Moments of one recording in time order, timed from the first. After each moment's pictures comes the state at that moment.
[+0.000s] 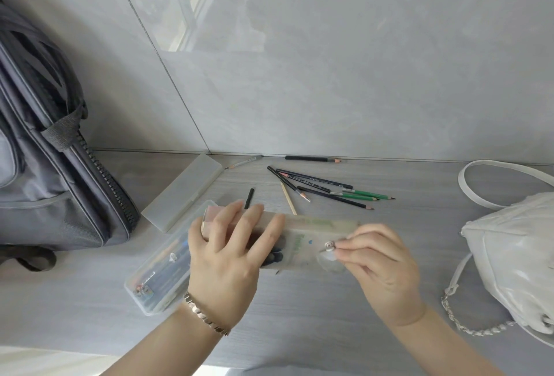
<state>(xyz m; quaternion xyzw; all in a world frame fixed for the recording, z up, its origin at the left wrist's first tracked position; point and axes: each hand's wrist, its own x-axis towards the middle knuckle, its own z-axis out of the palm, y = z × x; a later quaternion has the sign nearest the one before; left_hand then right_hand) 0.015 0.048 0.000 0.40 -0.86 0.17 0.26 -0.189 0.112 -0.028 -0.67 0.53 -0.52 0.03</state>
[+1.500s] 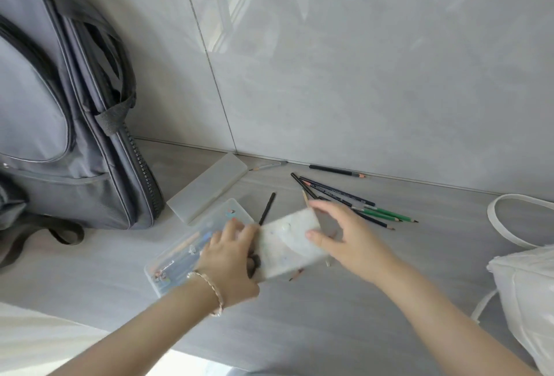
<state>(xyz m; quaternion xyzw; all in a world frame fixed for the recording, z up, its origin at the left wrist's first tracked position) 0.054 0.030 -0.027 0.57 -0.79 -0.22 -0.04 -0.168 0.047 -0.007 -0.60 0.64 -0.23 0.43</state>
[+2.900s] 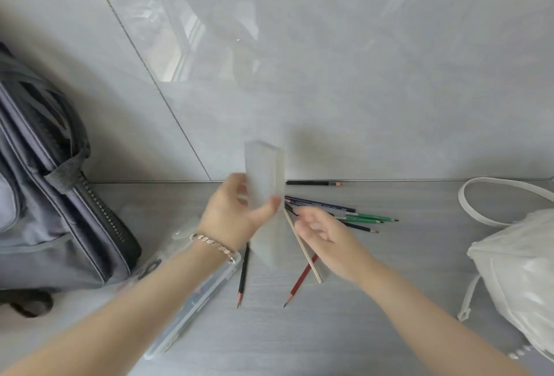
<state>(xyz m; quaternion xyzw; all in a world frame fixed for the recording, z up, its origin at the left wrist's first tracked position) -0.010 -0.051 0.033 0.59 -0.68 -0.38 0.22 -0.164 0.033 -0.005 -0.49 0.64 -0.33 0.50</state>
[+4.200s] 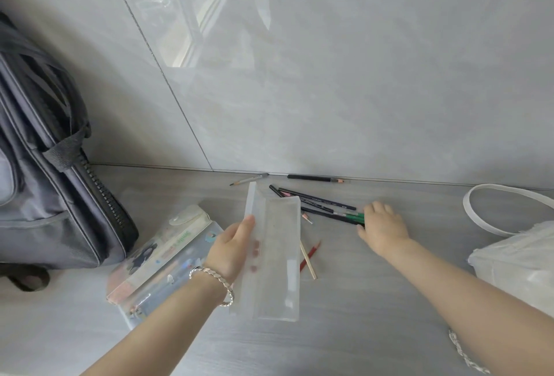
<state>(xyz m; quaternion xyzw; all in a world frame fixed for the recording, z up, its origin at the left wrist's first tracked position) -0.003 -0.008 -0.006 0.65 -0.39 -0.61 0.21 -0.271 0.010 -0.098 -0.56 0.80 0.12 0.16</state>
